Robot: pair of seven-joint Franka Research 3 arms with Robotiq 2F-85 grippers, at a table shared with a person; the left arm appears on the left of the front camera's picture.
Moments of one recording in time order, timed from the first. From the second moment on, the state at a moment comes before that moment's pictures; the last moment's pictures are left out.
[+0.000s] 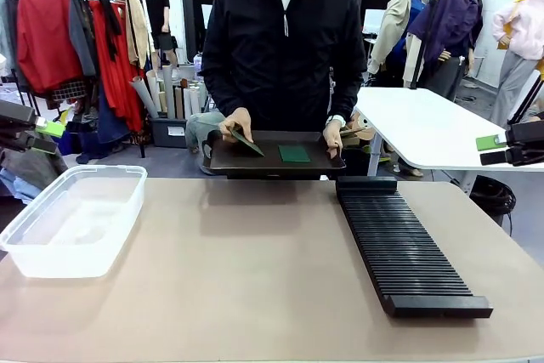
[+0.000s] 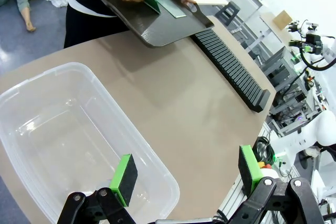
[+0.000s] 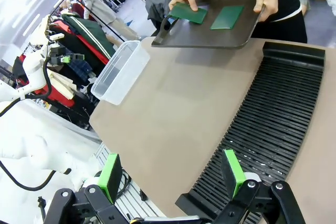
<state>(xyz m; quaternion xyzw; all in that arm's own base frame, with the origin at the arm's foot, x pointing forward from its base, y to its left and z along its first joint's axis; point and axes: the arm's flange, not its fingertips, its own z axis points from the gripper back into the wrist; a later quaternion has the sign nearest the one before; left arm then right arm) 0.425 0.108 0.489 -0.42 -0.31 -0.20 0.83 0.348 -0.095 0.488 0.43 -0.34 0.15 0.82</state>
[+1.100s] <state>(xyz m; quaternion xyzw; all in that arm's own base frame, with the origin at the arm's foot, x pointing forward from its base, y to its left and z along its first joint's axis) 0.425 0.108 0.489 -0.42 -0.31 -0.20 0.83 0.348 -0.095 0.488 0.43 -0.34 0.15 0.82</state>
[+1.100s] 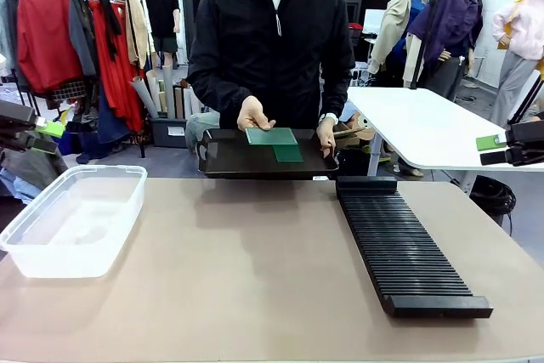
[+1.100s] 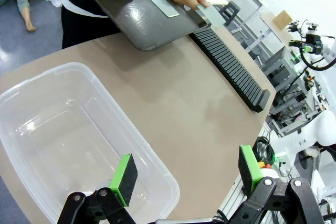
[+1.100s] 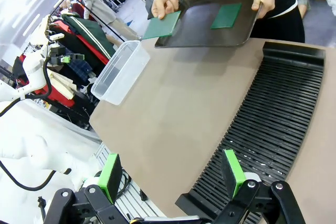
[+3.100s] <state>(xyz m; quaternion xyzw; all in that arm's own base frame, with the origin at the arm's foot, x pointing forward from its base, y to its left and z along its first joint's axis) 0.425 0.108 0.489 -0.42 -0.31 -0.20 0.83 0.388 -0.095 0.487 0.47 -0.34 0.17 0.80</state>
